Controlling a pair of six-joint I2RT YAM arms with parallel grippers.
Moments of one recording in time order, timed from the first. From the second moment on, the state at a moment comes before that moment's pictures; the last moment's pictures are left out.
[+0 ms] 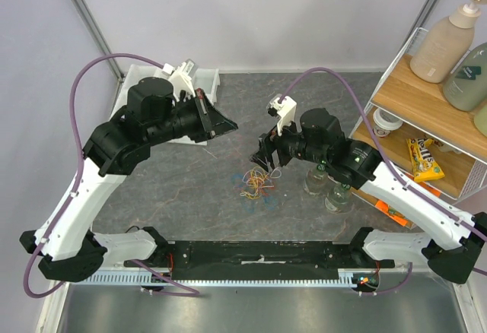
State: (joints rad) left arm -0.72 1.18 1.70 -0.90 0.14 -0.81; right arm 0.85 1.15 1.23 -0.47 -0.14 0.16
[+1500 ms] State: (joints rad) left arm -0.70 1.05 1.49 -0.42 0.65 -0.80; right arm 0.76 1.01 1.18 -0.20 -0.38 0.34
